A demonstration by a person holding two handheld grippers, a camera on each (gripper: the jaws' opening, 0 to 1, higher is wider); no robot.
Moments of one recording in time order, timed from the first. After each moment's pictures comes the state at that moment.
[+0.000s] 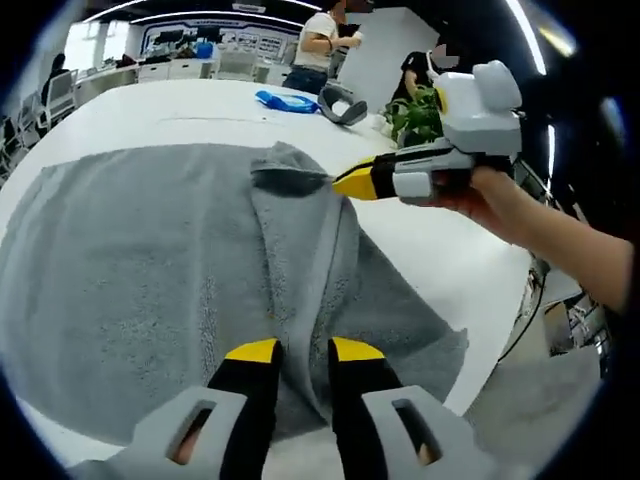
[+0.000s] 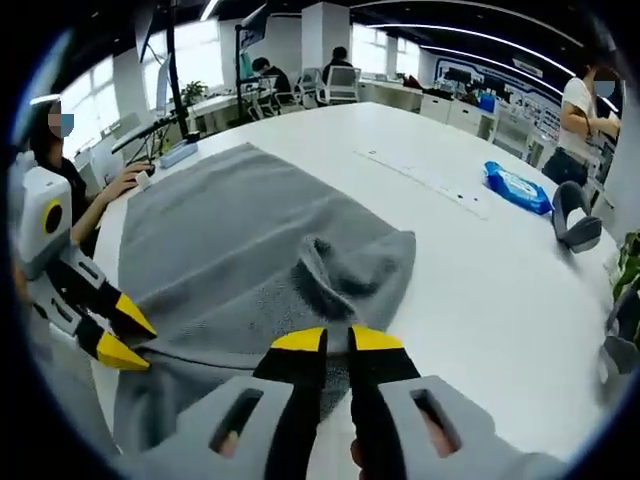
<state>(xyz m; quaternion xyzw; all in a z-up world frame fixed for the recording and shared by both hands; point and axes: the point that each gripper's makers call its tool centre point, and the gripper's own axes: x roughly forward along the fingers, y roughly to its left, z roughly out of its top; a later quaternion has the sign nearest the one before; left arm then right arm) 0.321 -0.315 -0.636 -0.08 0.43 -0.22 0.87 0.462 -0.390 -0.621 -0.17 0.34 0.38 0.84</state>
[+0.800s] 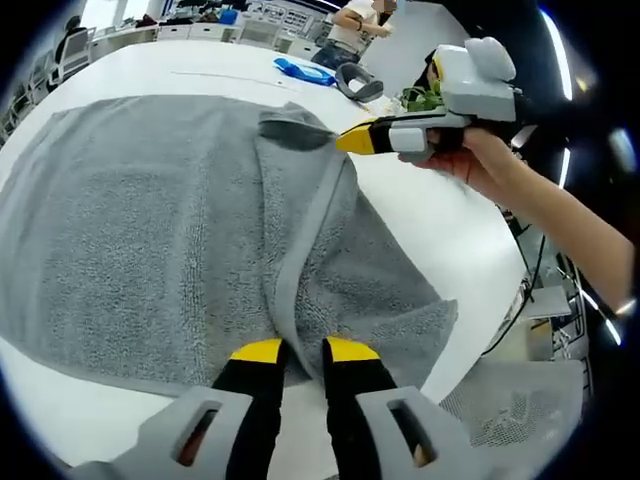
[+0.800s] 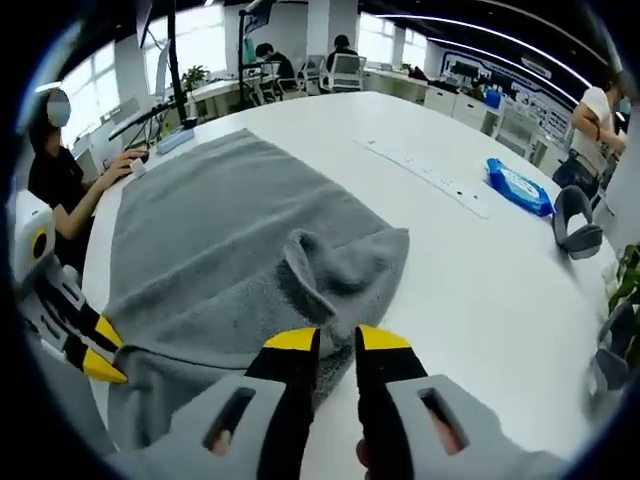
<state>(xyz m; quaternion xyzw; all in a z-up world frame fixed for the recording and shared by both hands) 0.286 -0.321 -0.654 -0.11 0.50 -0.21 0.83 0.467 -0.396 -0.631 -0.20 0.37 0.37 0.83</state>
